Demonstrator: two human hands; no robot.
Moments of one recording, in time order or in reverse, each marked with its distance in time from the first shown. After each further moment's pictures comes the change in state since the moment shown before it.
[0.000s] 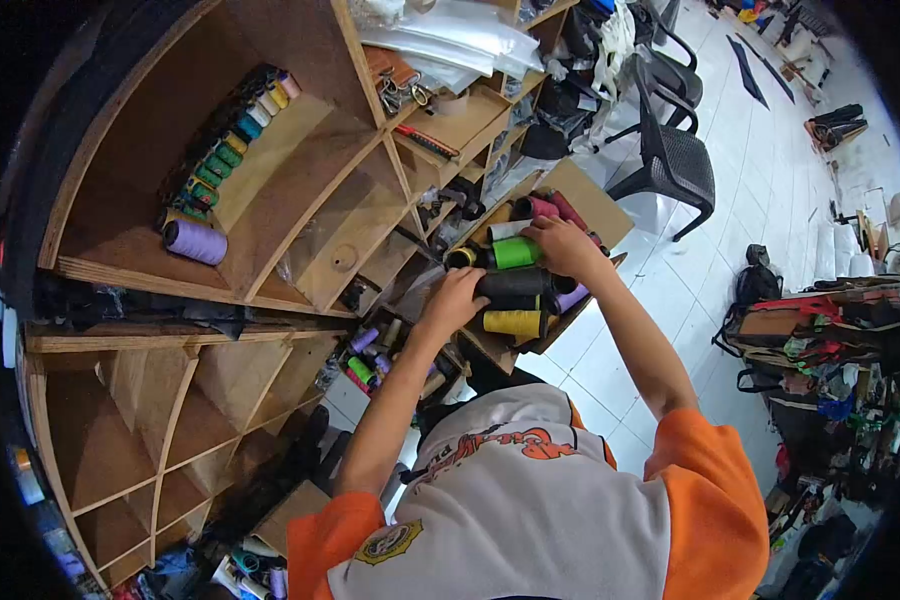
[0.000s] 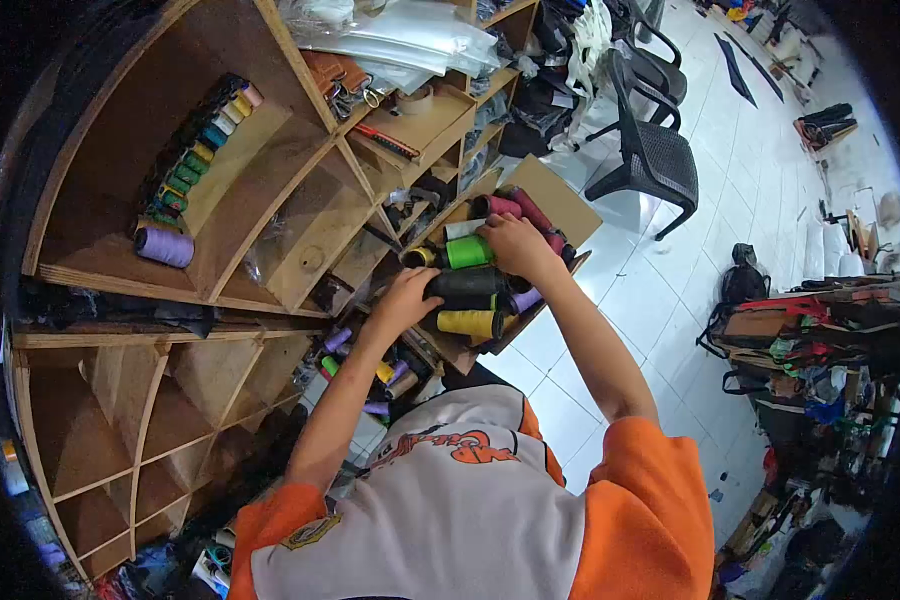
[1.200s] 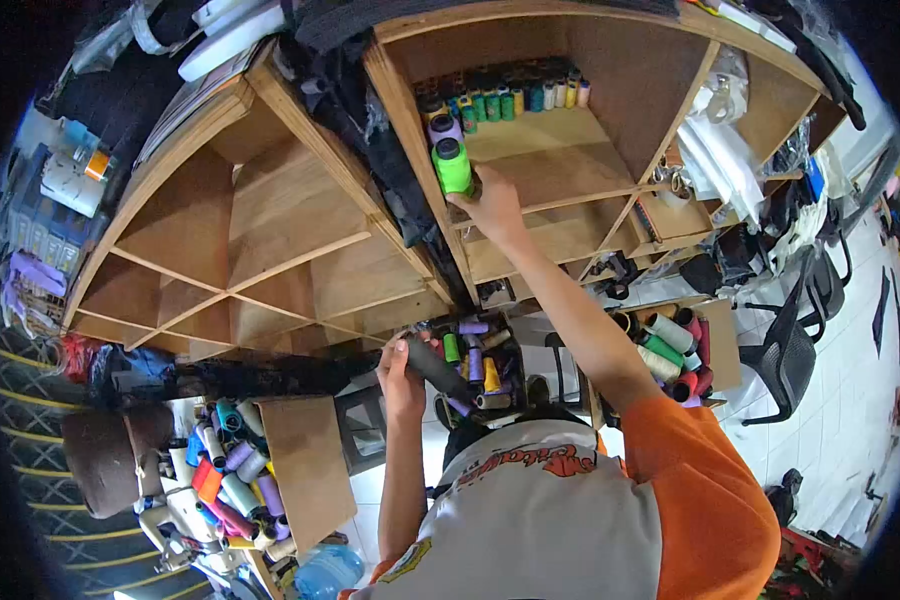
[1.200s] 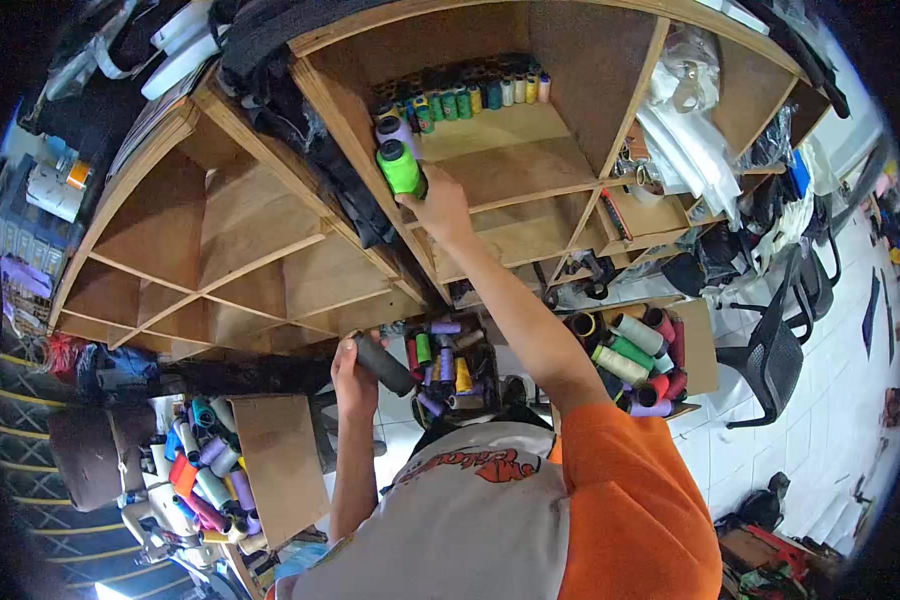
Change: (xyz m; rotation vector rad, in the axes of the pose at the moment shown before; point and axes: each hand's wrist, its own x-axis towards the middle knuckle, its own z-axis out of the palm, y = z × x) left_hand -0.278 -0.020 -0.057 -1.319 1.502 -0.244; right_hand 0.225 -0.352 -0.065 0.850 0.601 -0.453
